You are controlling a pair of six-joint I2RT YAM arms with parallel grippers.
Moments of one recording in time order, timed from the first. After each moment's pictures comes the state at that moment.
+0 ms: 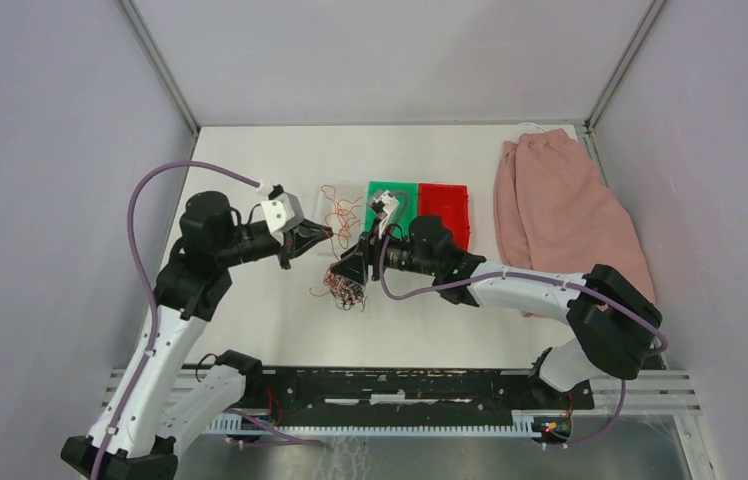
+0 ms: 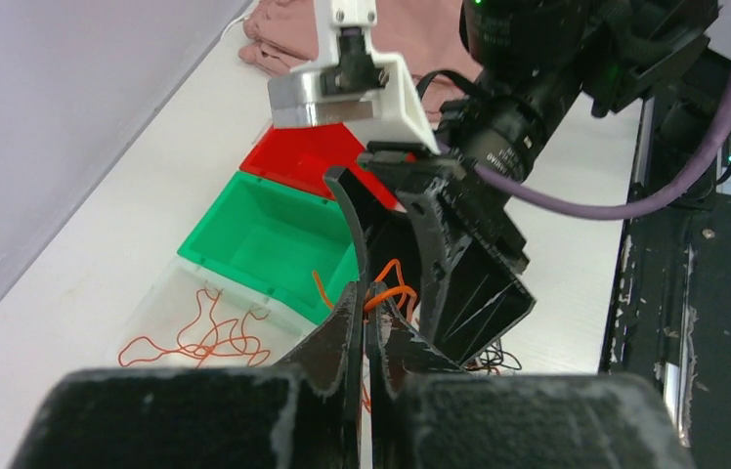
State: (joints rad) left arm -0.32 0.80 0.97 -0.42 0.82 0.36; right arm 0.92 1.50 0.83 0.53 -0.37 0.50
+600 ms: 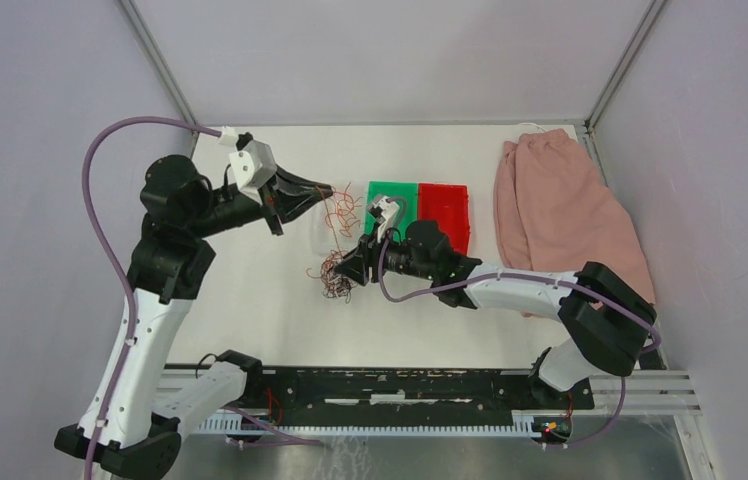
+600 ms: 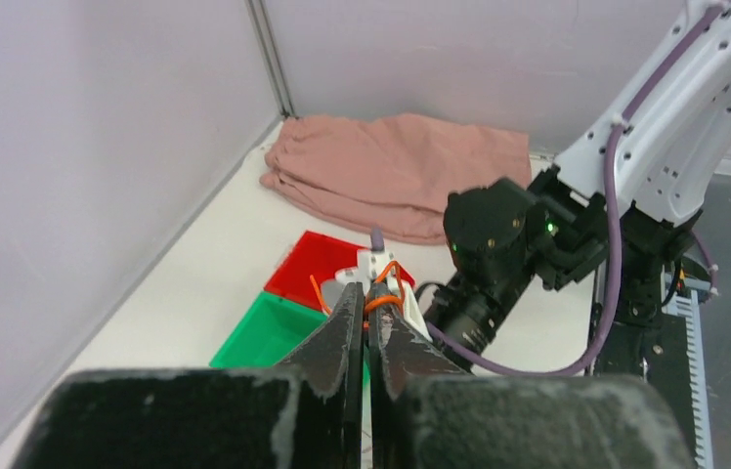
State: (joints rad) left arm -0.32 0.93 1.29 -0.36 0.87 0.13; right arm 0.93 1.54 0.83 0.55 -0.28 0.45
